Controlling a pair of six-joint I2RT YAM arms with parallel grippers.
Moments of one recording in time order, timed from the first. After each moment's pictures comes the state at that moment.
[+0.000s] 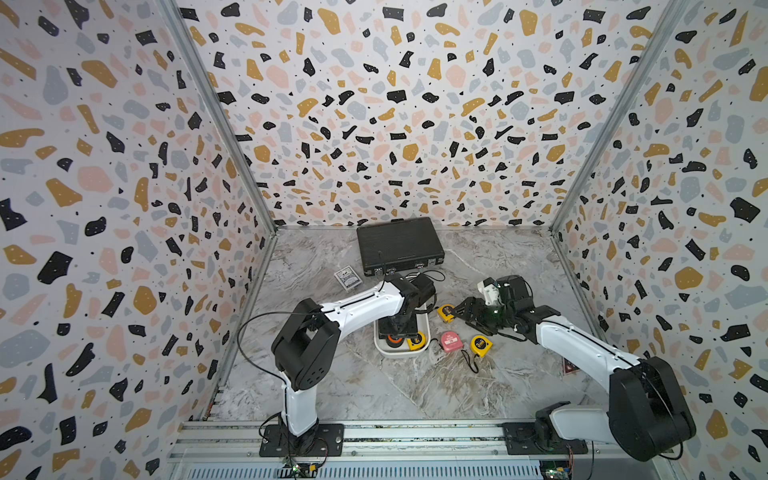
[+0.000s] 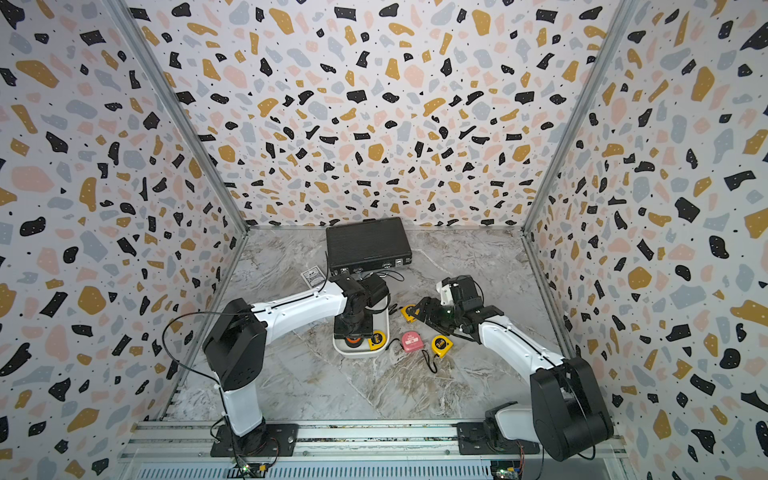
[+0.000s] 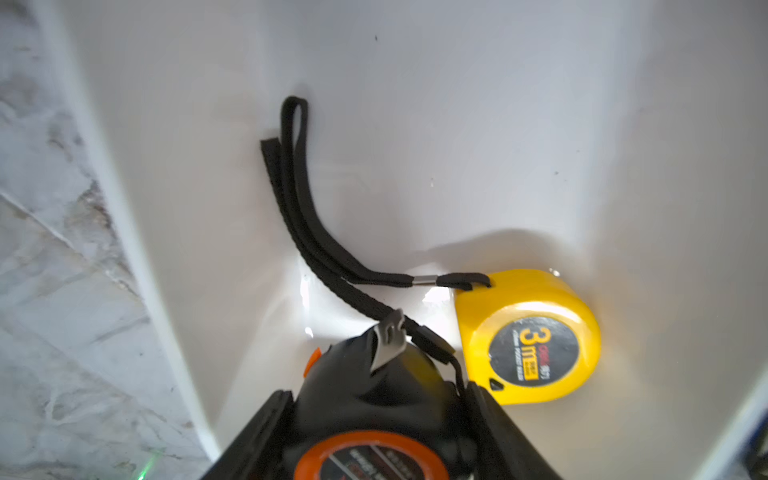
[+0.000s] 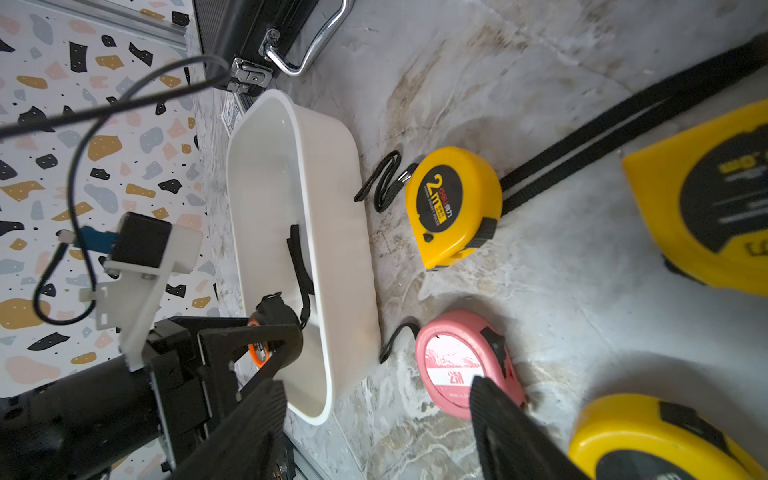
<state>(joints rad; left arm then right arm) -0.81 1.85 1.44 -1.13 -0.10 -0.86 0.36 1.31 0.73 -0.27 -0.55 0.75</state>
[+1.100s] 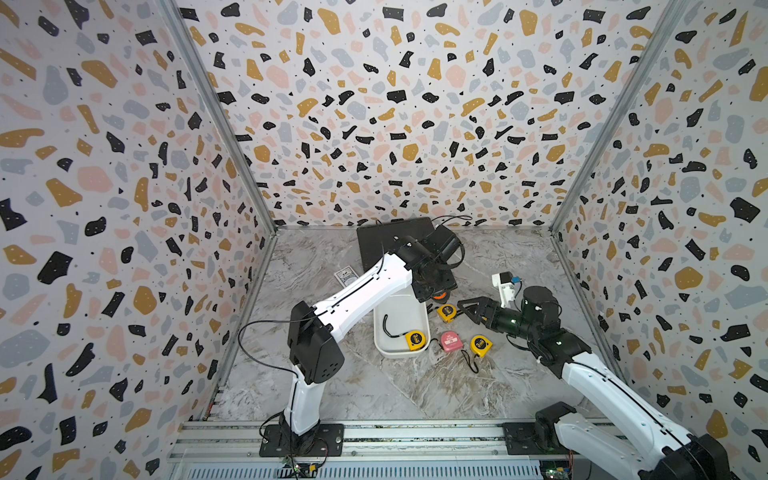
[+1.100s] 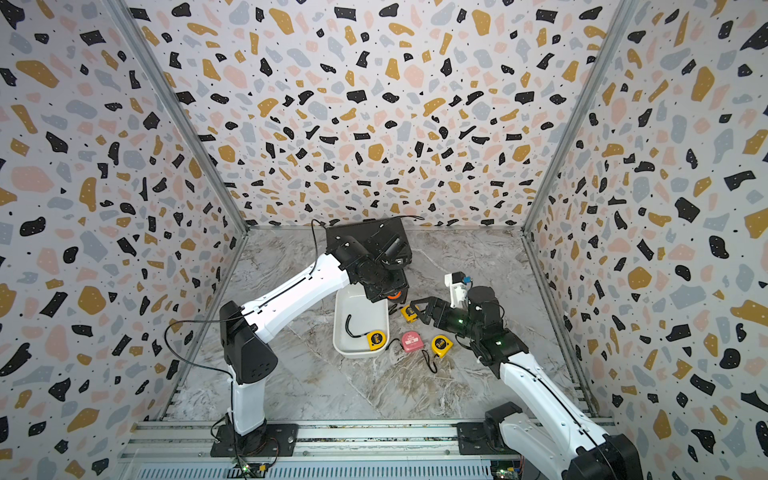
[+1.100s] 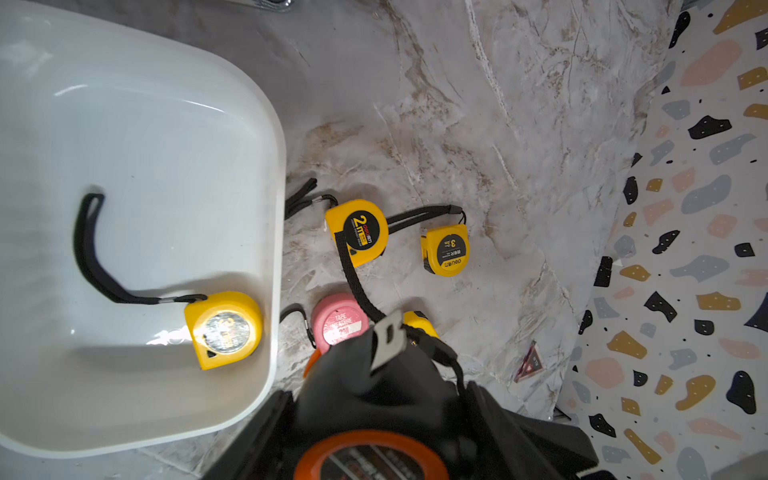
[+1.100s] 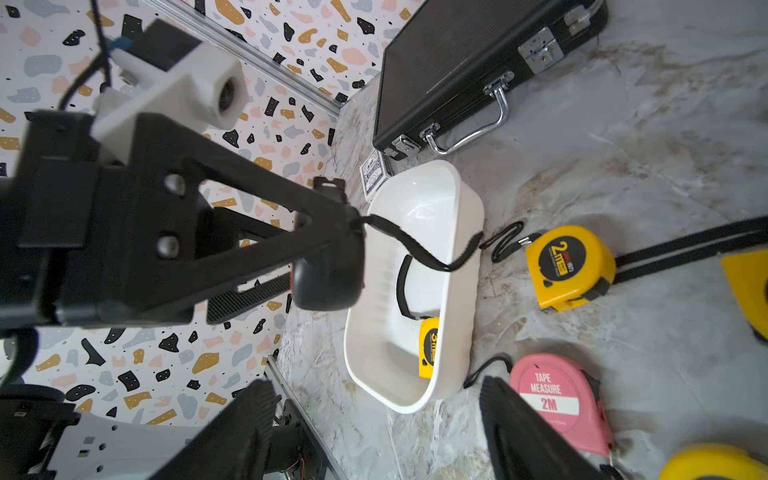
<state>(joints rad) -0.85 1.98 2.05 -1.16 0.05 -1.08 0.39 0.93 0.58 -0.05 -0.55 0.78</state>
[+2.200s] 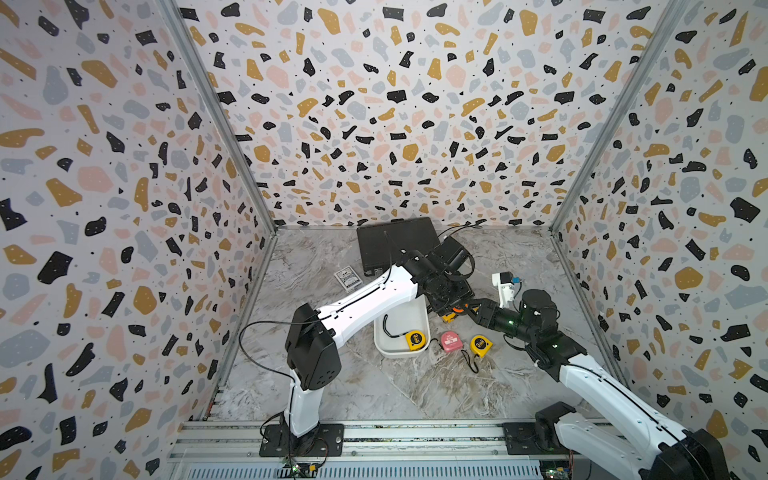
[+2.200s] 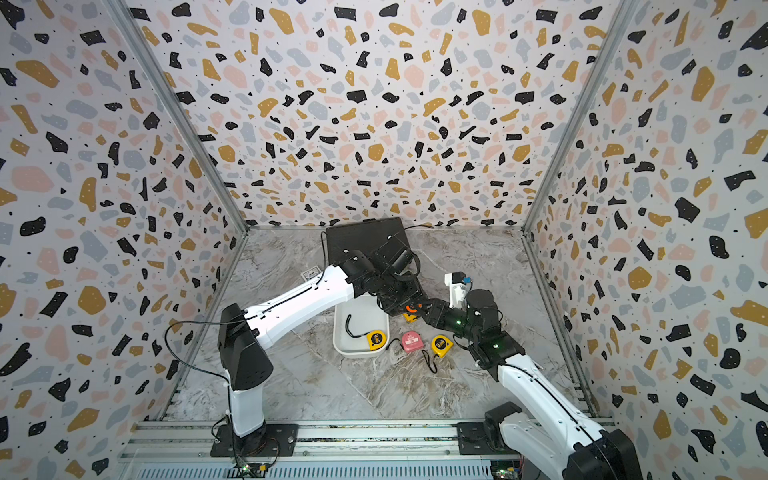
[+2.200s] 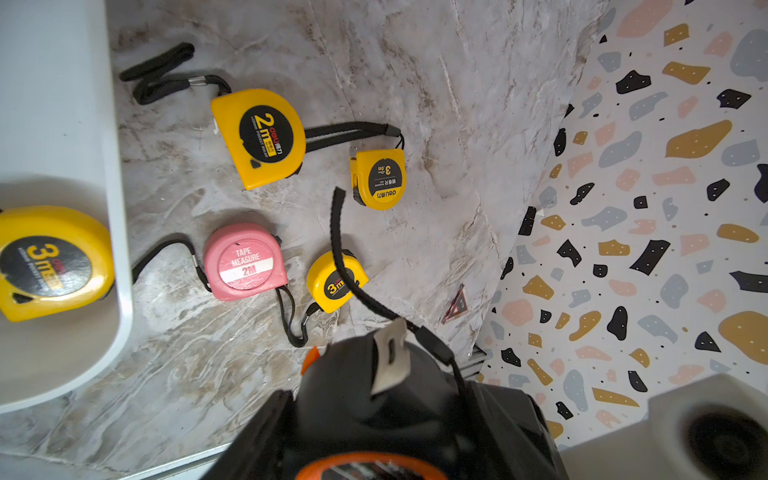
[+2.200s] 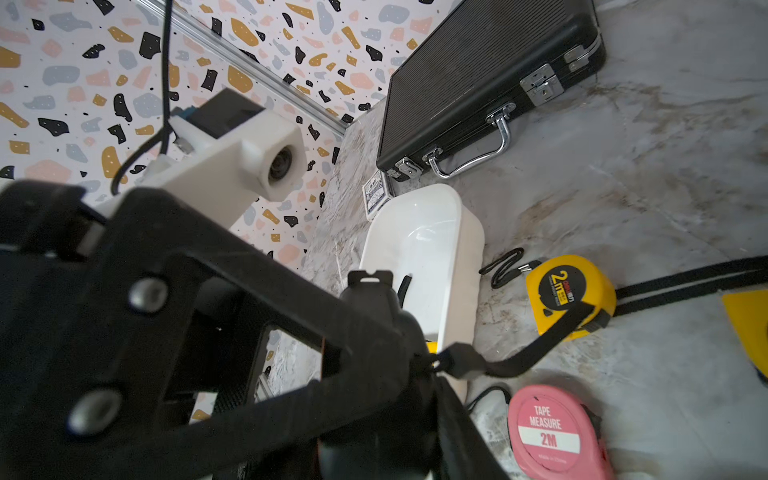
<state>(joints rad) -0.91 1.93 1.89 -0.94 0.23 -1.26 0.40 0.93 0.53 0.06 -0.50 0.78</state>
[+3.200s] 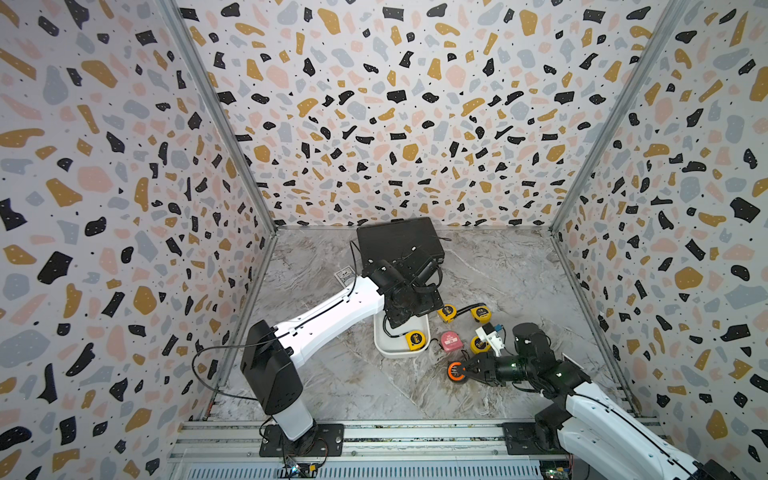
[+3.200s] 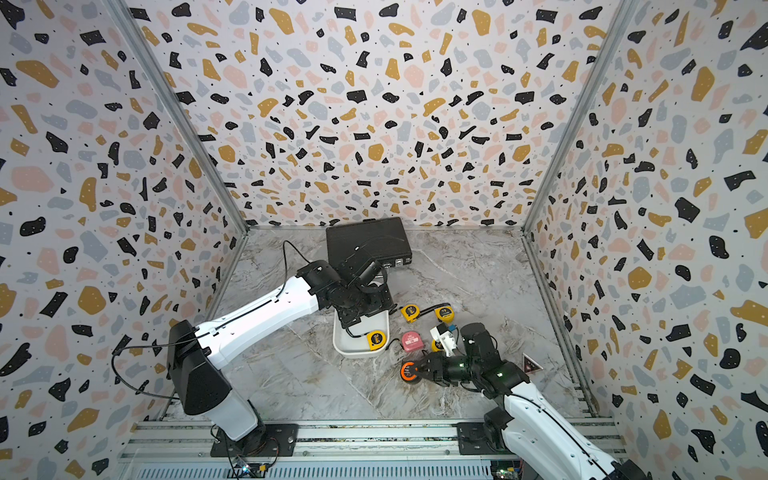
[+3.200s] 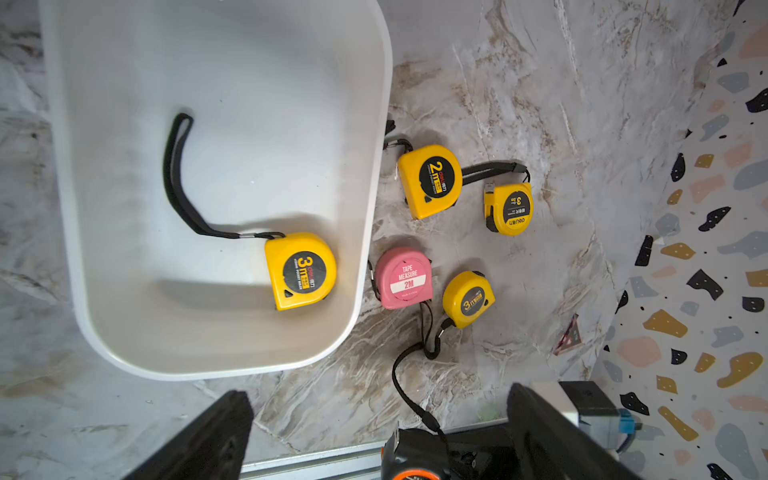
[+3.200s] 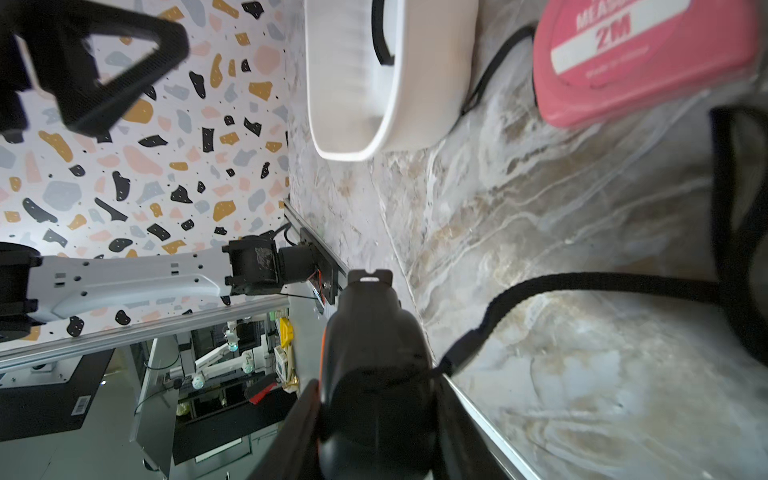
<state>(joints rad) -0.84 1.65 1.56 -1.04 0.04 -1.10 0.50 0.73 0.30 -0.33 -0.84 0.81</state>
